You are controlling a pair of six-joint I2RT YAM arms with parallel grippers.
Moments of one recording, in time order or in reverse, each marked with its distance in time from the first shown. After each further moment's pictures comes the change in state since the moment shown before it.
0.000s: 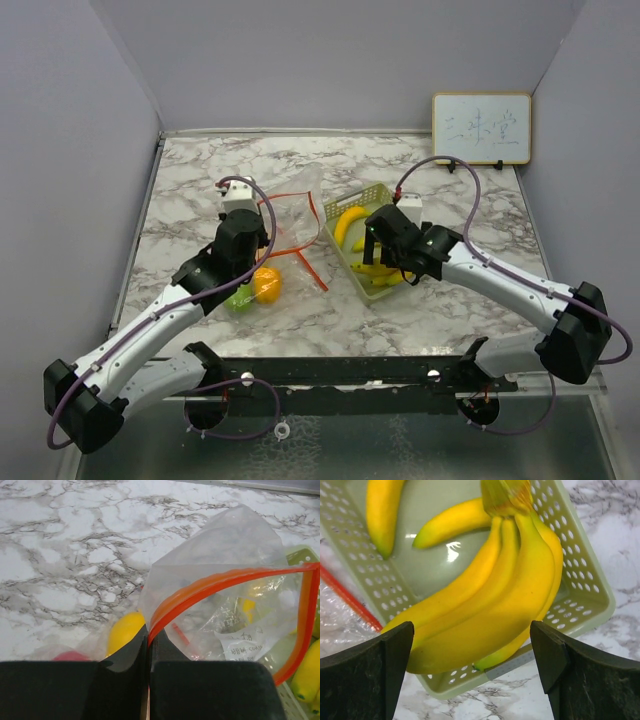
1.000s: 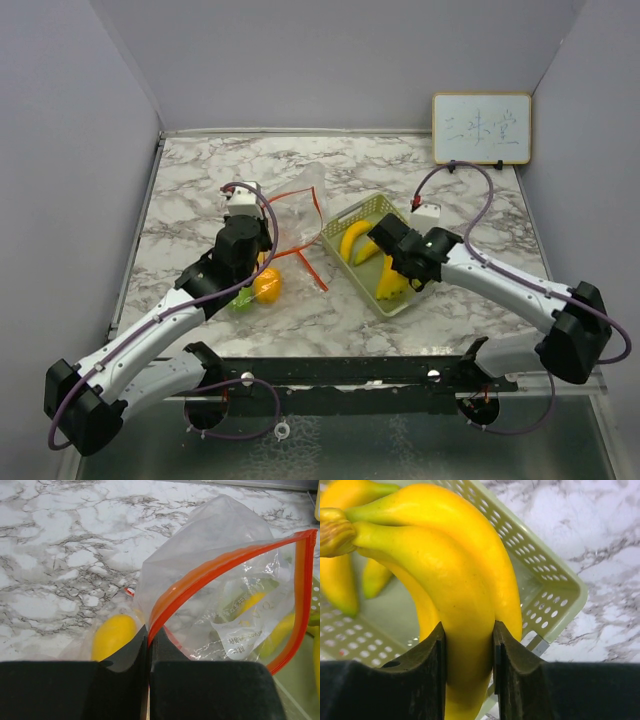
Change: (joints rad) left arm 0.000 0.000 -0.080 0.144 0.090 0.030; right arm -0.002 0.053 -0.035 -0.212 0.175 0.328
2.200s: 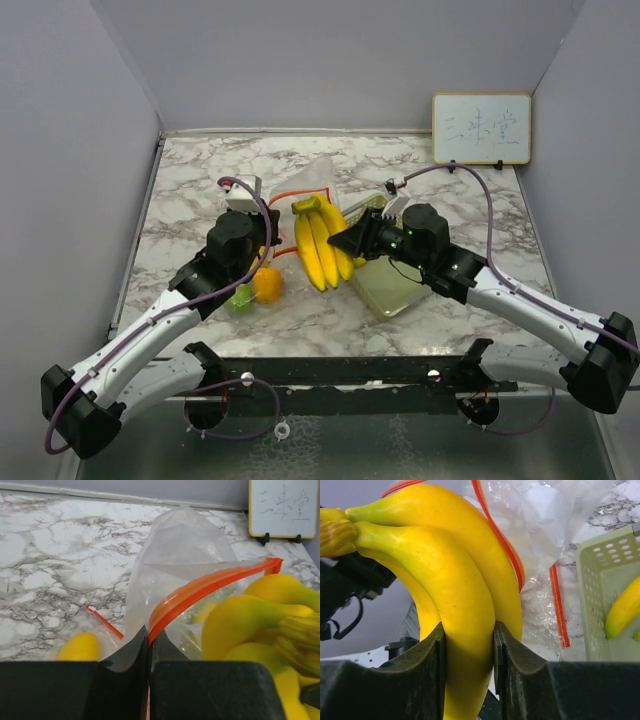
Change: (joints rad) left arm 0.000 -0.002 0.051 0.032 0.135 -0.026; right arm 0.002 -0.267 -0.167 0.925 -0.765 -0.244
